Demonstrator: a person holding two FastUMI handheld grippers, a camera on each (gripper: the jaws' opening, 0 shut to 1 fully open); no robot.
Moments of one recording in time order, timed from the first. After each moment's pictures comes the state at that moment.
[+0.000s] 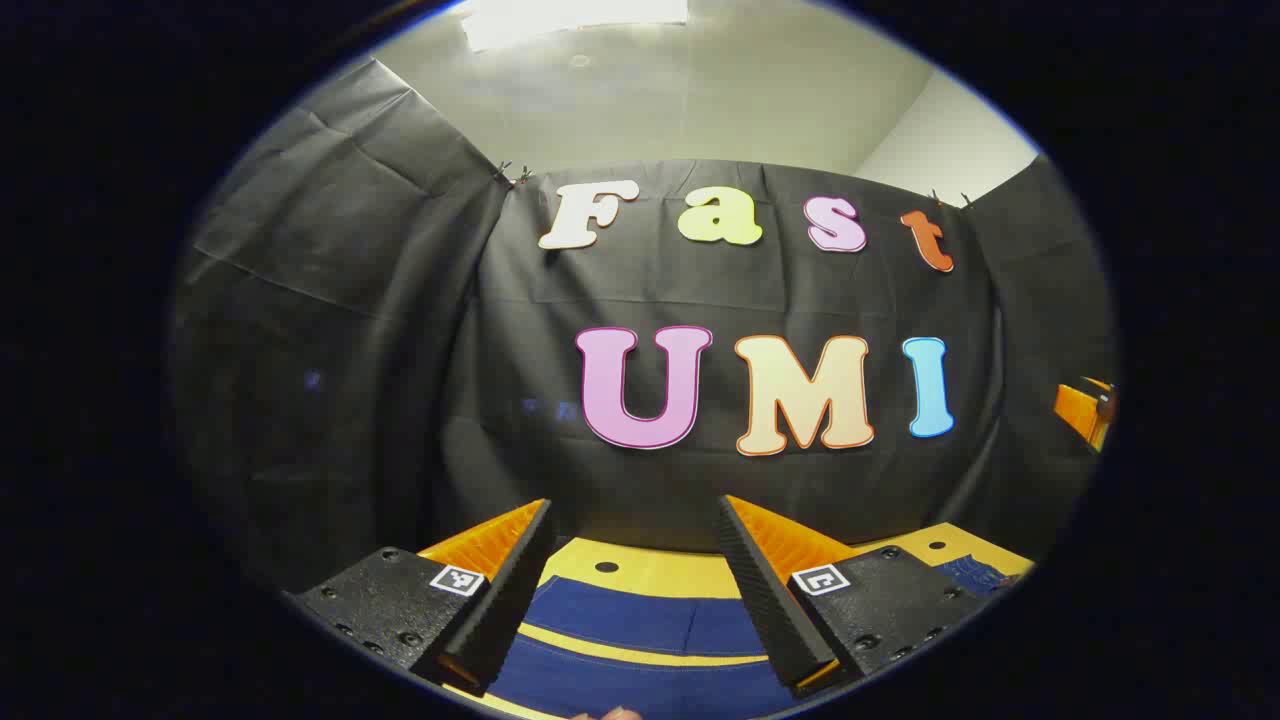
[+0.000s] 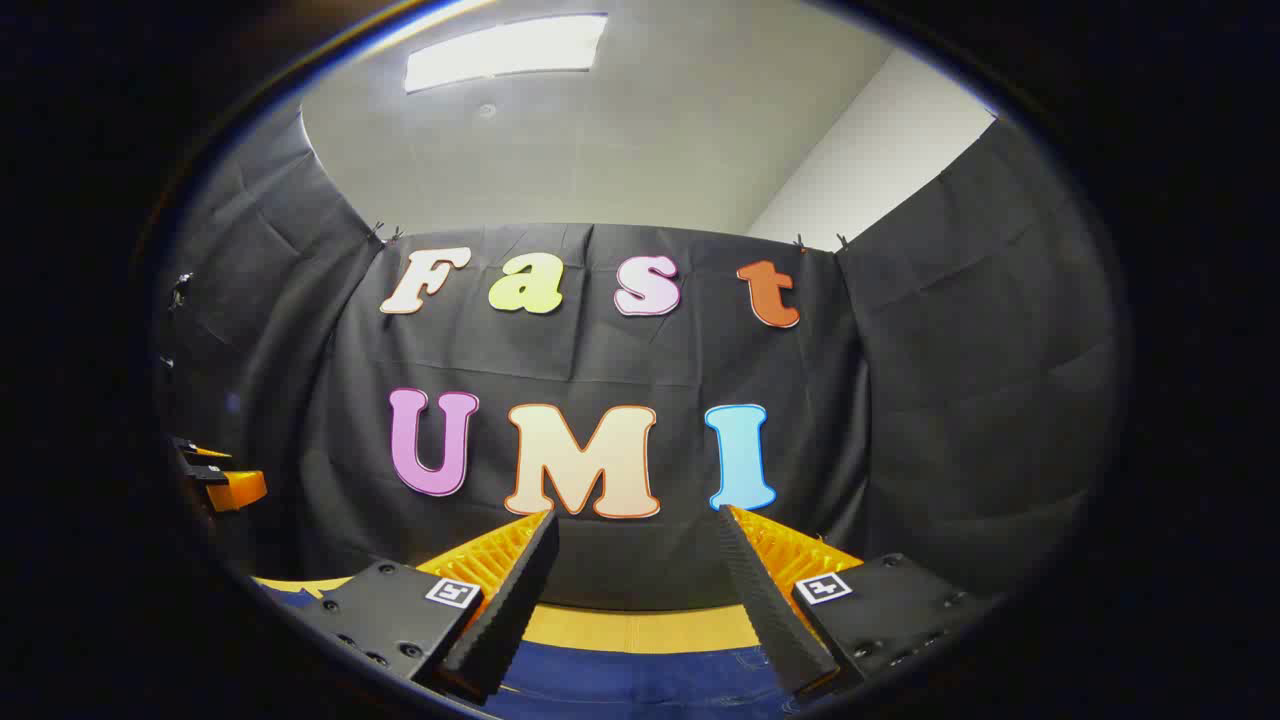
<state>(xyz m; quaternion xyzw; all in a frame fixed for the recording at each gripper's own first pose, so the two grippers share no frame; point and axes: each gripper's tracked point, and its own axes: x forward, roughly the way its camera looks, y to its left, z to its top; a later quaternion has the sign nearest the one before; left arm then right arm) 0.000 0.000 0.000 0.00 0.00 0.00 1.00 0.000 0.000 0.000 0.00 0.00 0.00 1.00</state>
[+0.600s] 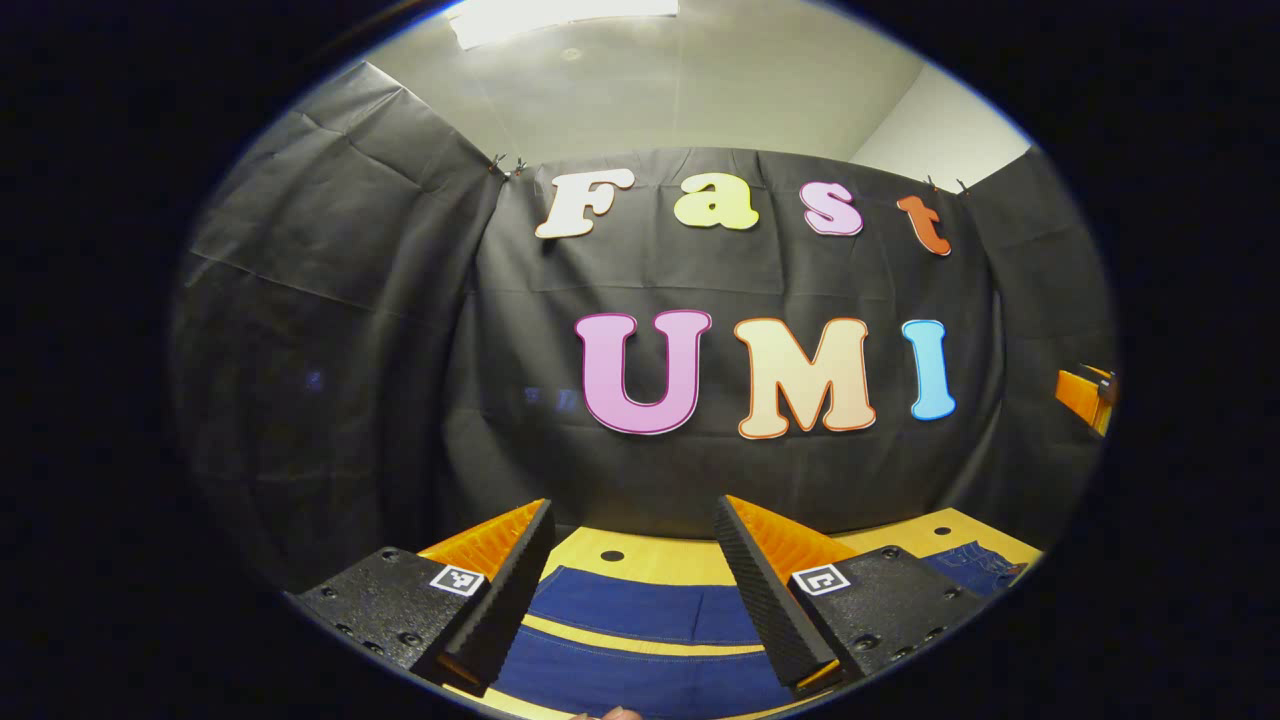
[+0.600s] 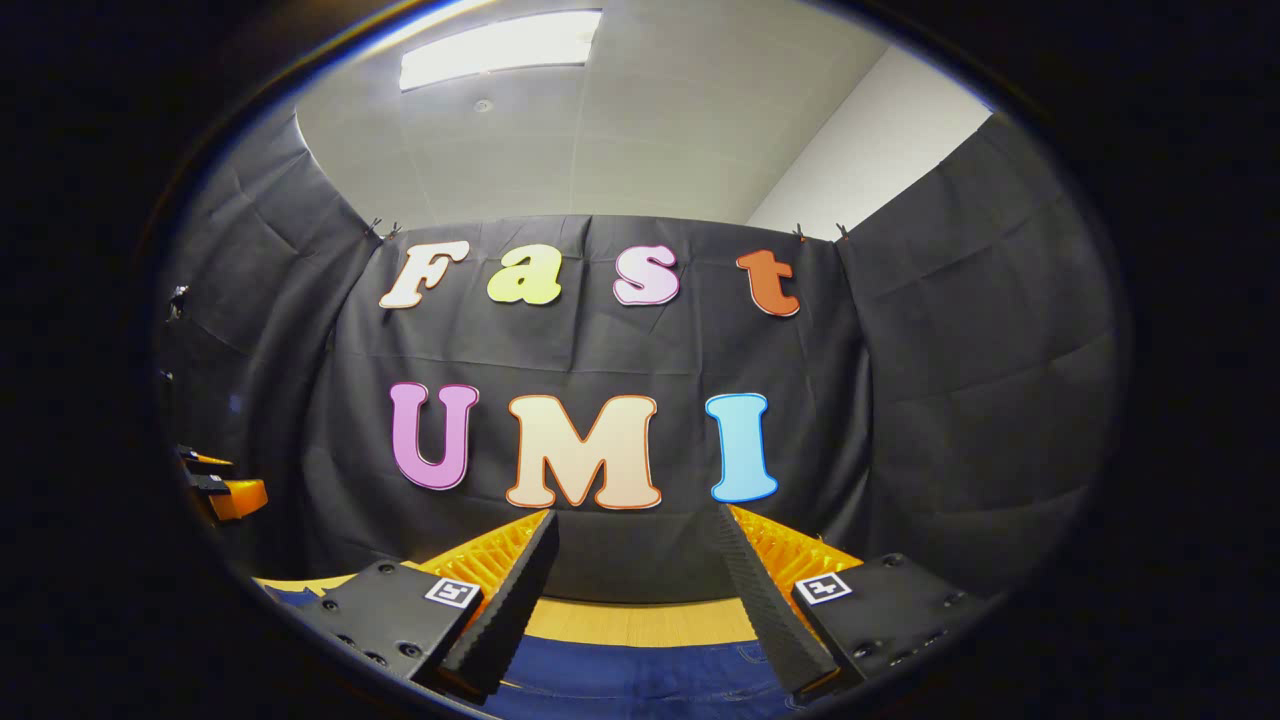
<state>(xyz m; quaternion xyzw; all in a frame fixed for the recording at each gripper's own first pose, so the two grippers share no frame) -0.001 0.002 -0.017 0.01 0.02 0.00 1.00 0.003 0.000 -0.005 0.01 0.01 0.00 1.00</state>
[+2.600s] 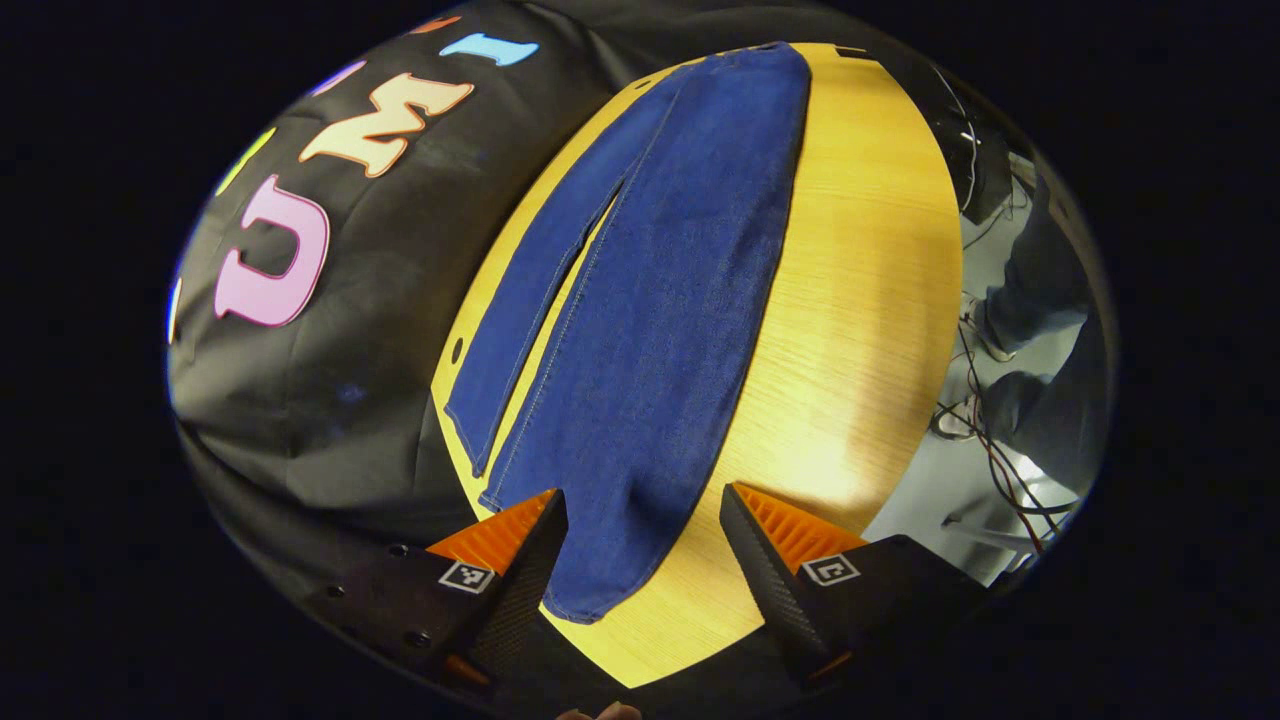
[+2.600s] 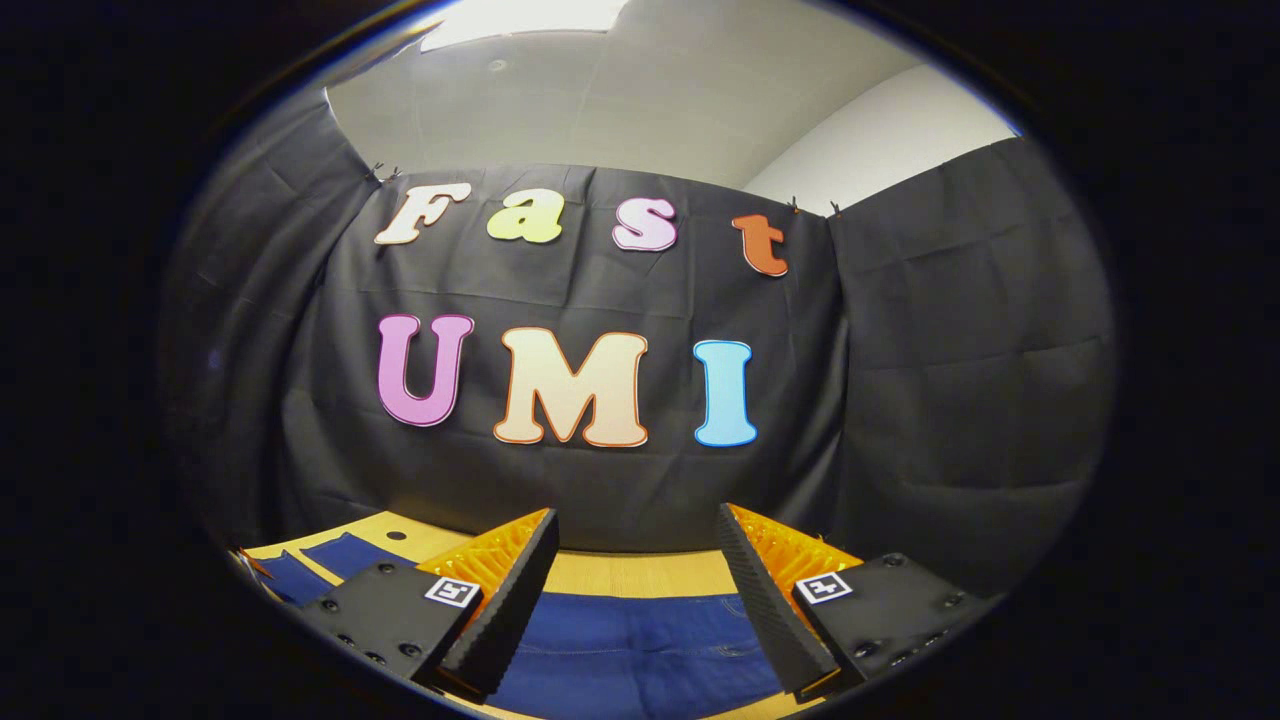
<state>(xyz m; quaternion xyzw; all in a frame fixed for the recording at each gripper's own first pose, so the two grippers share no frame) -0.085 0.133 -0.364 0.52 0.33 -0.35 0.71 -0.048 0.030 -0.081 -0.04 0.08 -0.04 0.99</state>
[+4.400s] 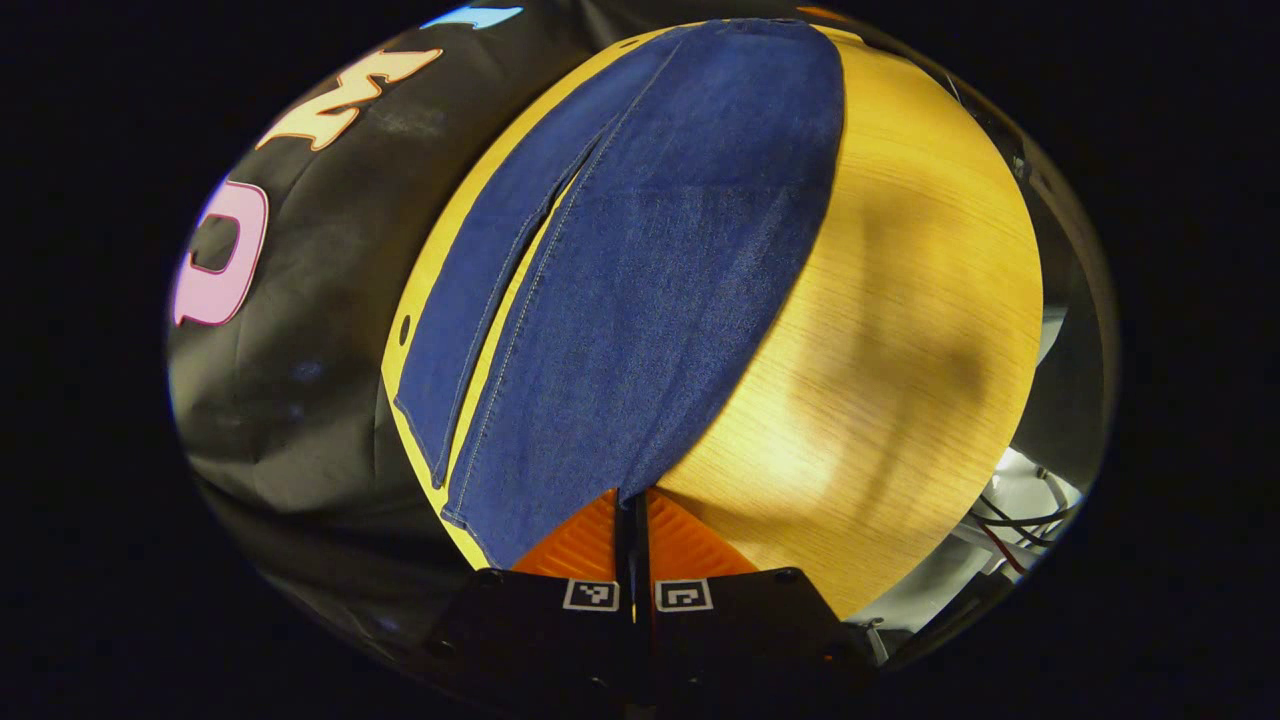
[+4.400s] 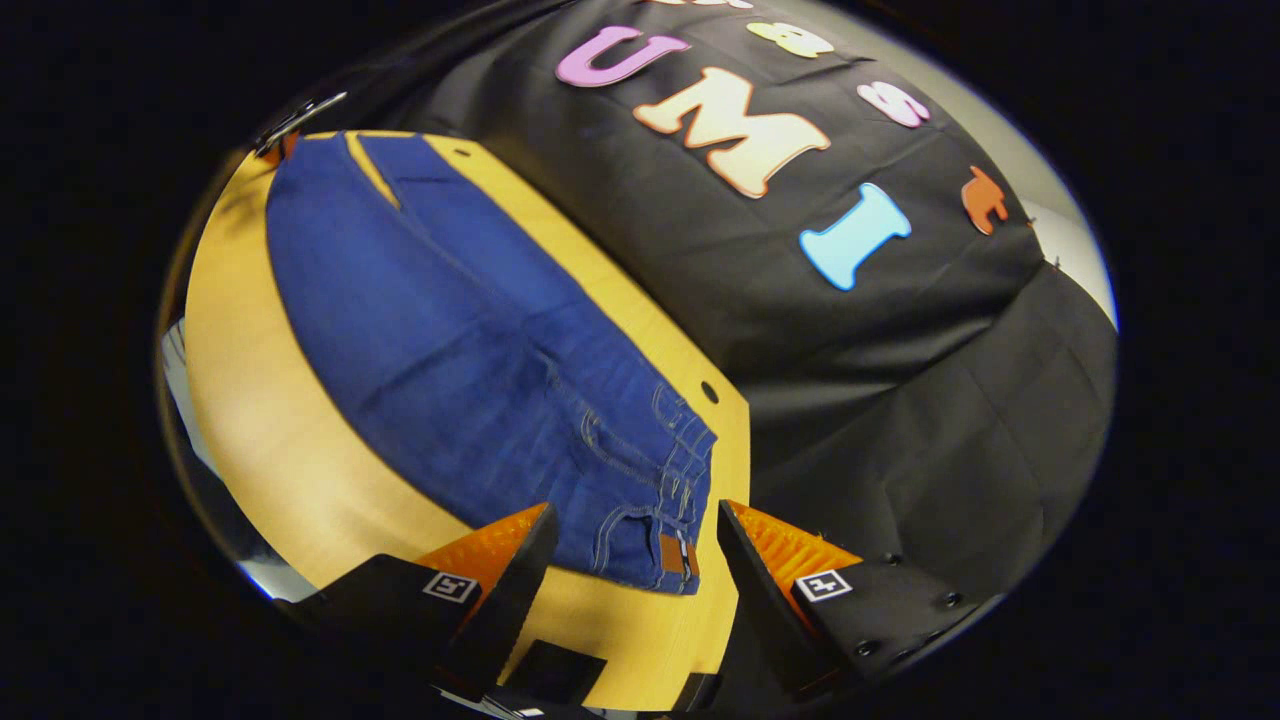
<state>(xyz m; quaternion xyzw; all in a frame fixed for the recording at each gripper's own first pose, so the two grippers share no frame) -0.061 0.121 -0.383 0.52 0.43 -0.34 0.65 -0.129 -0.174 -0.357 -0.42 0.38 0.13 0.82</state>
